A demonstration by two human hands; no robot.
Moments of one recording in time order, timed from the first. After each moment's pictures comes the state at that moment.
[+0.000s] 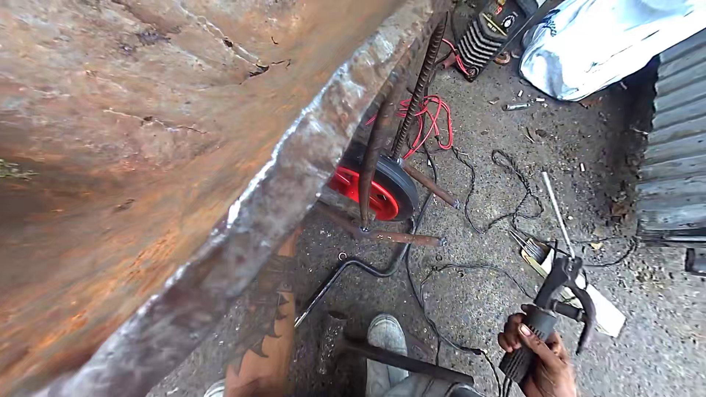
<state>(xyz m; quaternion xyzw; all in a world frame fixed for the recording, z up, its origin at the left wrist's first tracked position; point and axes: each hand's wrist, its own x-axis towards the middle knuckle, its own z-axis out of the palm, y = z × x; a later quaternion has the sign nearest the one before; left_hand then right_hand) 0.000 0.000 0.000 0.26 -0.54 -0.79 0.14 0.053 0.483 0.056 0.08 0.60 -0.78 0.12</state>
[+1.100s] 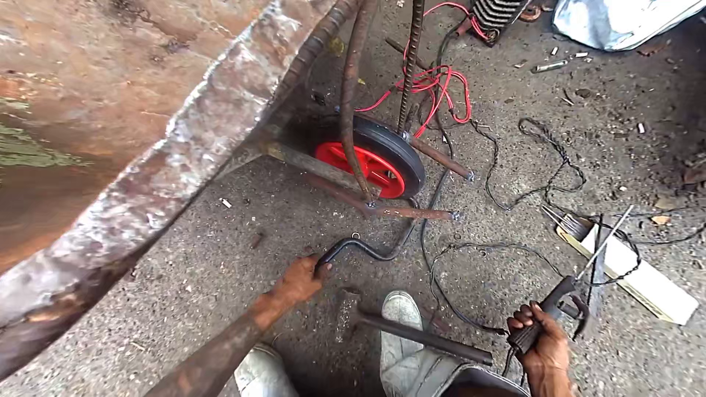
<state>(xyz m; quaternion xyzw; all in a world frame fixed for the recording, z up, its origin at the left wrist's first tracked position) 0.136 0.031 -0.009 0.16 -0.89 -0.31 -0.30 0.072 0.533 -0.045 0.33 0.48 -0.81 0.06</state>
